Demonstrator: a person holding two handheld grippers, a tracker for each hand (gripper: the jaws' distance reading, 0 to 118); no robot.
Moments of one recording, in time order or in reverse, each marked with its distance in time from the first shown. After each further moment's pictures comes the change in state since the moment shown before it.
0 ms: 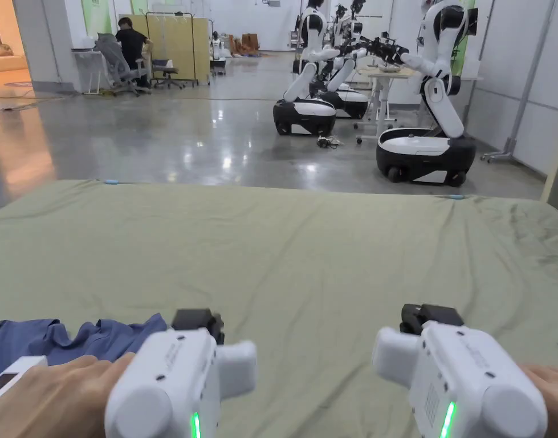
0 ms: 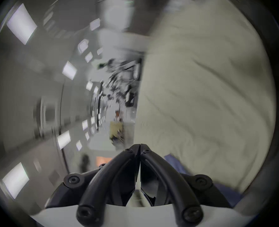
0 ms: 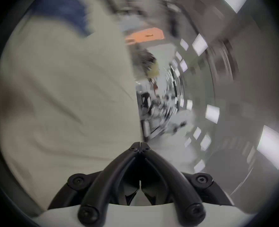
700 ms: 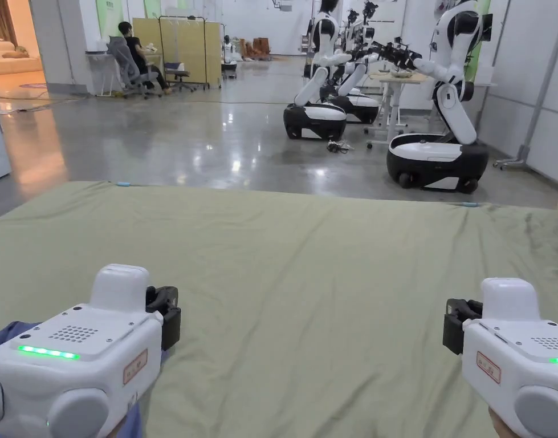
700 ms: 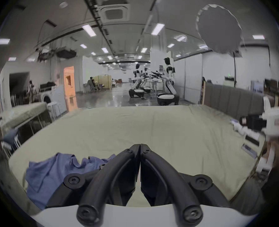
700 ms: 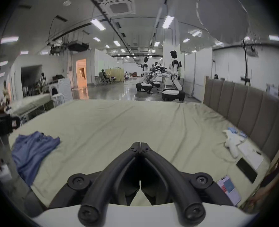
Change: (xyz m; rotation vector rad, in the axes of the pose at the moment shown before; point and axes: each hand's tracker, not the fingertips) left arm -0.048 -0.112 -0.005 0.077 -0.090 1.693; right arm 0.041 -0.063 -0.020 -0.054 0.171 -1.705
